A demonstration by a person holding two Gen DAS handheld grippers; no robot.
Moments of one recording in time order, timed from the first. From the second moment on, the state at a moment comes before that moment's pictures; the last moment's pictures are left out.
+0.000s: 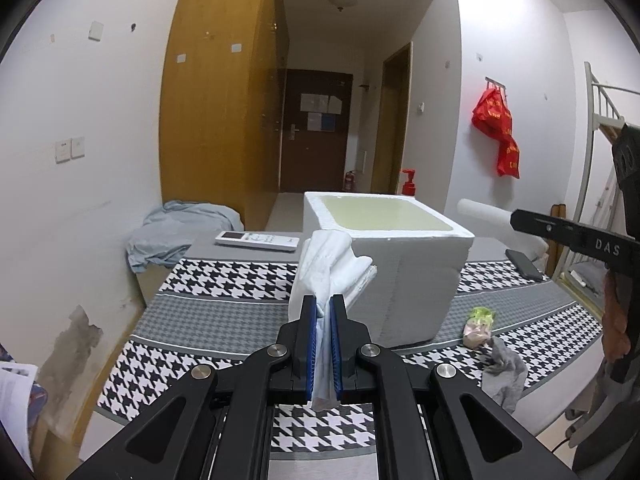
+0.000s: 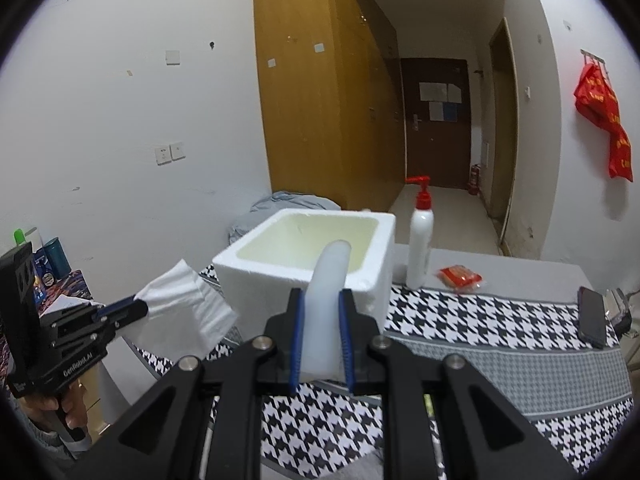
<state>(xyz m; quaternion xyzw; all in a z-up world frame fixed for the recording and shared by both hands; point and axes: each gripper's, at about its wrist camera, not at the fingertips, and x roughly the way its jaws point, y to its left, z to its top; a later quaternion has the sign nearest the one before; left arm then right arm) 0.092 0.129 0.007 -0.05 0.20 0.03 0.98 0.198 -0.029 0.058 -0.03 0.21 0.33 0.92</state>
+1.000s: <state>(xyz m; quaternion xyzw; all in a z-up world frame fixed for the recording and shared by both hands) 0.109 0.148 0.005 -0.06 0.19 0.02 0.98 0.258 0.029 0.067 -0.03 0.23 0.32 0.92</state>
